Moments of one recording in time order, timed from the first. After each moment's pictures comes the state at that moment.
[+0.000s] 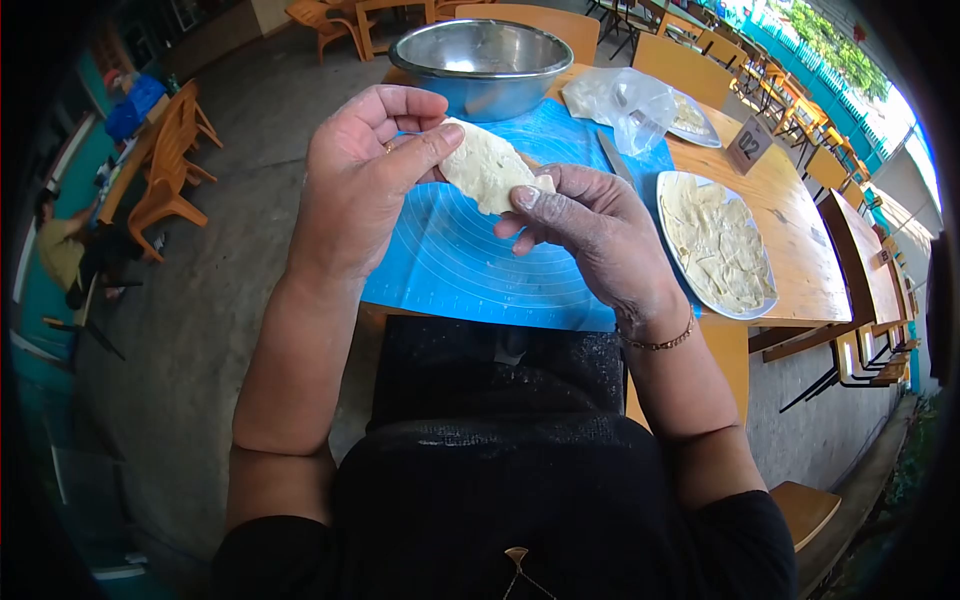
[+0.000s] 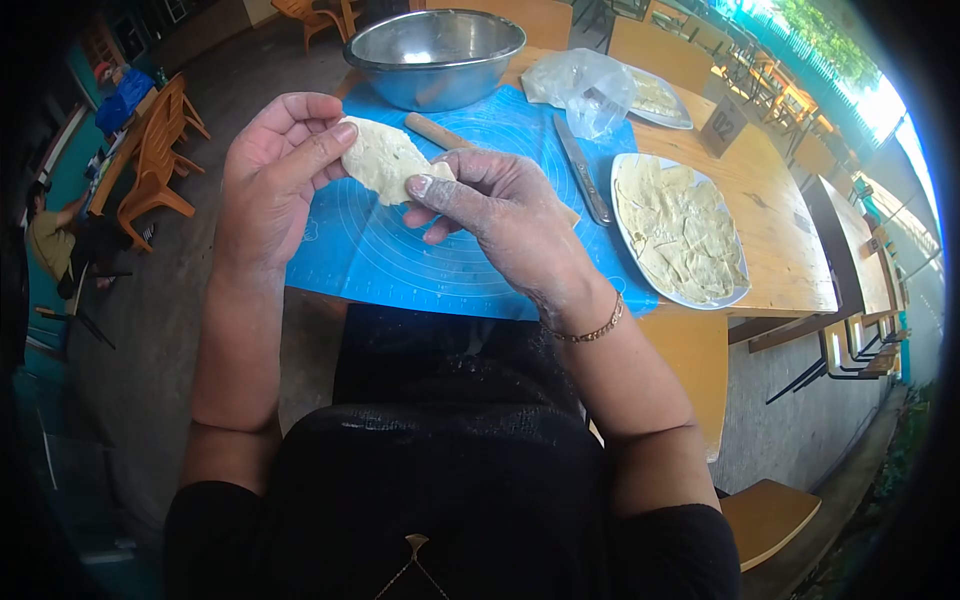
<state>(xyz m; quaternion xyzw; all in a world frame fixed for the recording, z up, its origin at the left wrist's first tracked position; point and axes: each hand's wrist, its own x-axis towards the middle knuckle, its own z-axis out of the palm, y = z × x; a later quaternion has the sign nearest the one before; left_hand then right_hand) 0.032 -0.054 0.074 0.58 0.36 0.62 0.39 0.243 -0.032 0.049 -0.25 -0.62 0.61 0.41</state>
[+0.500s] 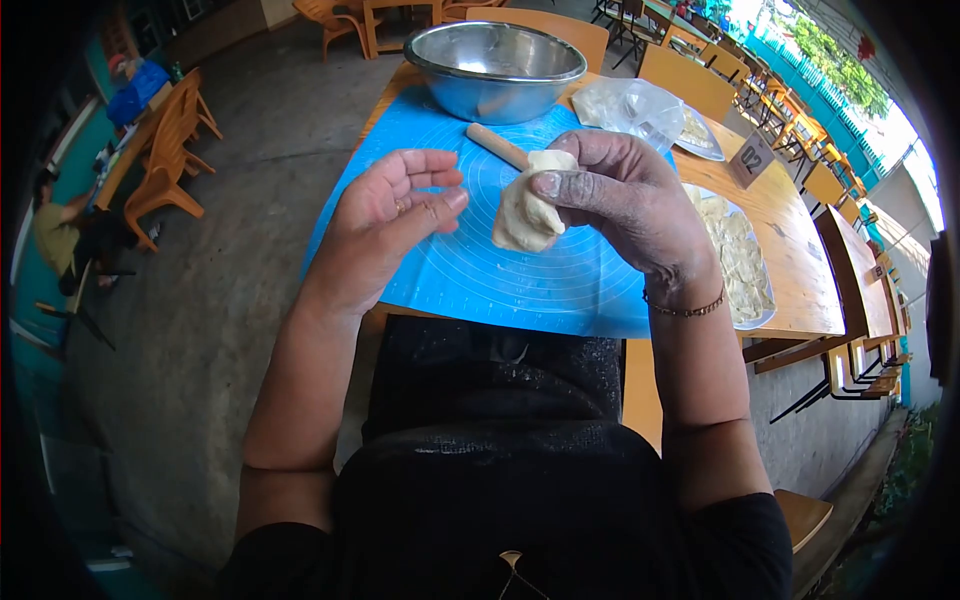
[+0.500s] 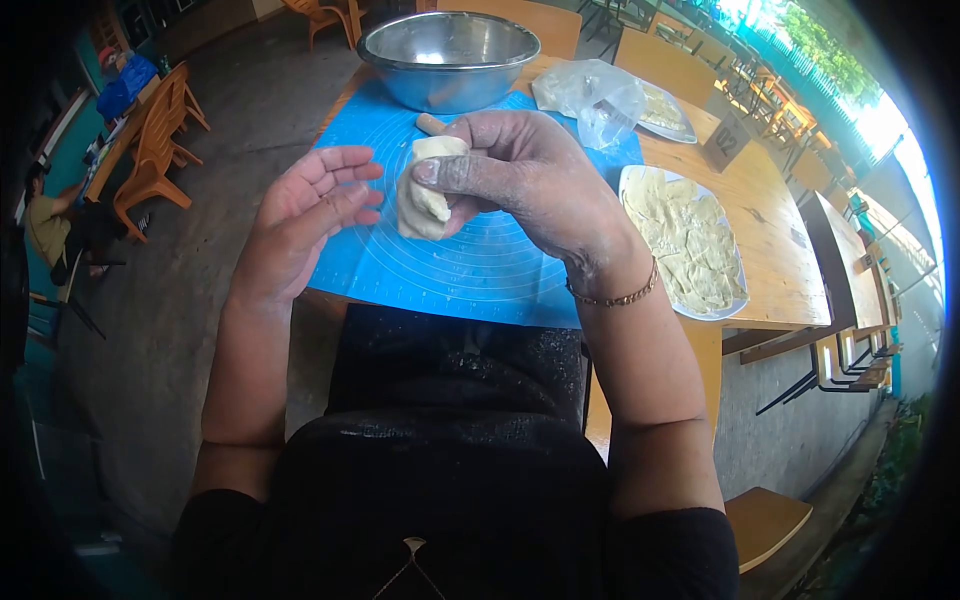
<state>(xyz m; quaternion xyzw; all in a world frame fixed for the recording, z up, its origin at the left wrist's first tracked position) 0.012 -0.071 0.036 0.58 0.39 0.55 0.45 0.244 -0.013 0.077 -0.22 -0.67 0.60 0.39</state>
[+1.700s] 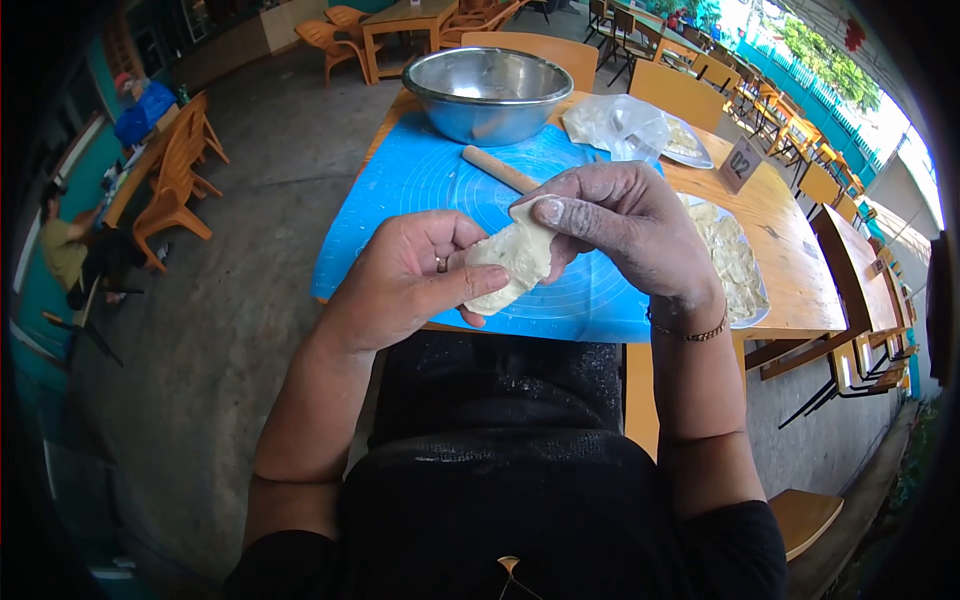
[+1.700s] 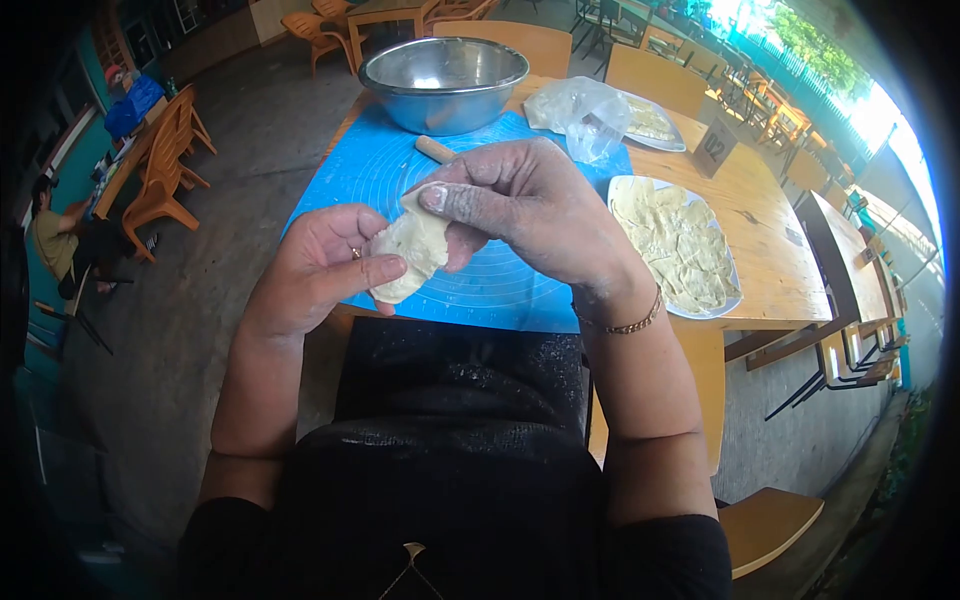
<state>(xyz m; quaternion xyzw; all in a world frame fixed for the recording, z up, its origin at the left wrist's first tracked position) 0.034 -0.100 0.055 0.62 0.31 0.46 0.56 0.259 -0.040 0.092 -0.23 -0.73 0.55 0.35</state>
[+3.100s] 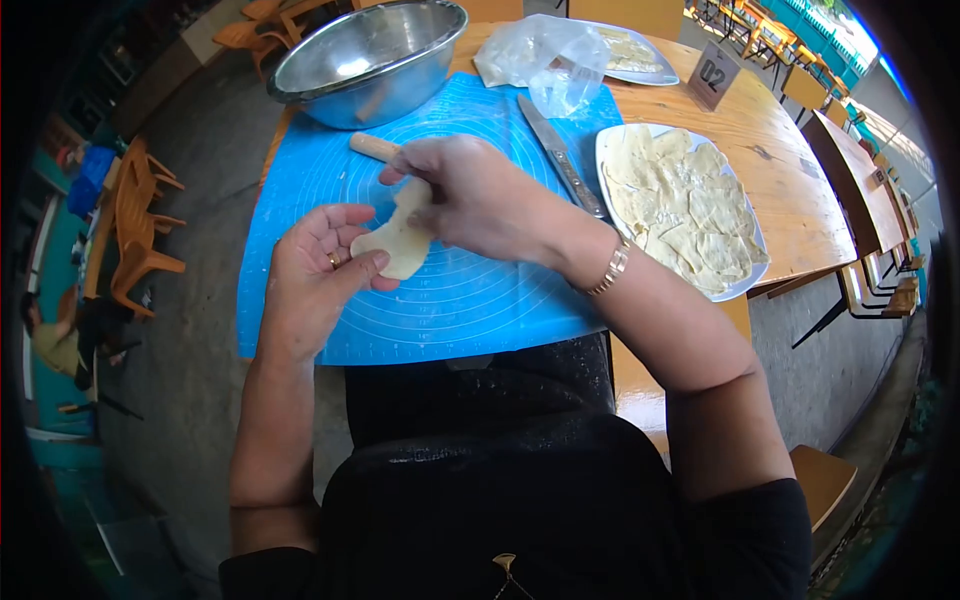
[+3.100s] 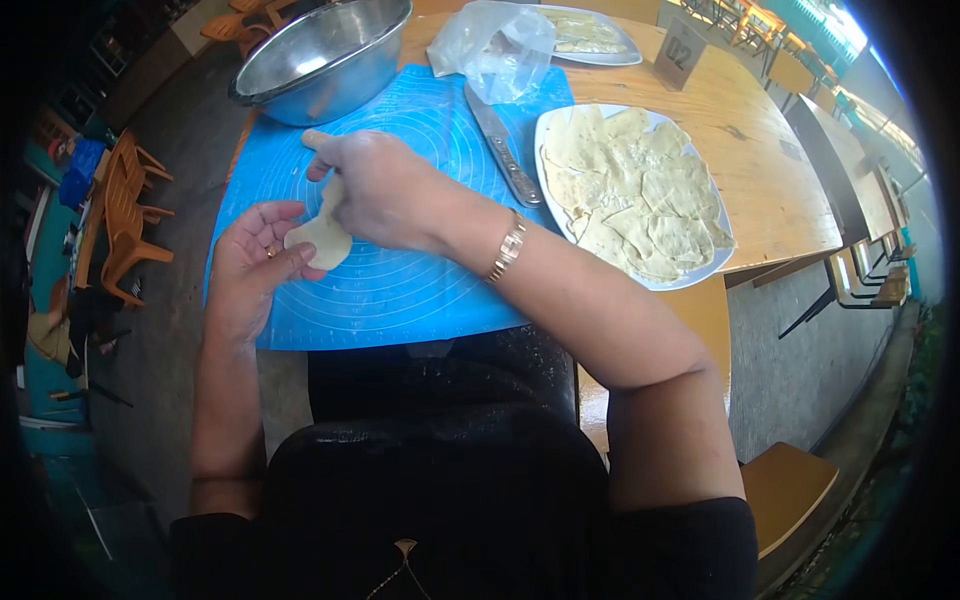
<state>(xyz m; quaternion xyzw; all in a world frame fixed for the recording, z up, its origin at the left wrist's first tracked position) 0.060 -0.031 0.018 0.55 0.48 0.46 0.50 0.257 0.038 0.037 -0.32 -0.82 0.39 0.29</state>
